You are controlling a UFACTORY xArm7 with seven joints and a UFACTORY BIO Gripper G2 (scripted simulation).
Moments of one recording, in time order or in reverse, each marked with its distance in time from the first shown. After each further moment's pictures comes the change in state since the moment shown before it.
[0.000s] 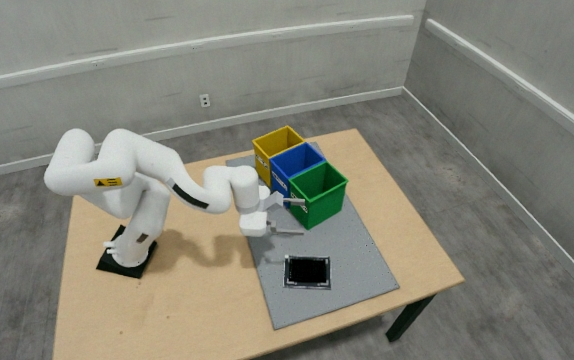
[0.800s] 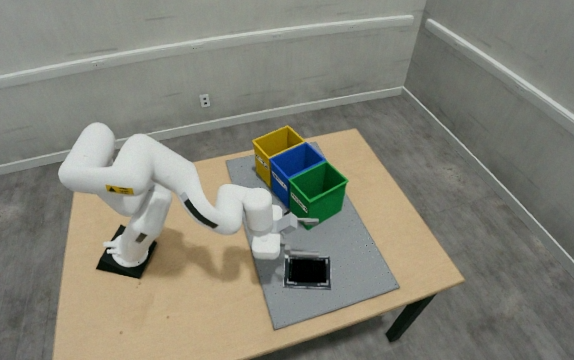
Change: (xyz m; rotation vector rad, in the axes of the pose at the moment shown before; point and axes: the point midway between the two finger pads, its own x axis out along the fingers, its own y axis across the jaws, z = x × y) arm 0.043 -0.060 -0.019 0.002 -0.001 0.003
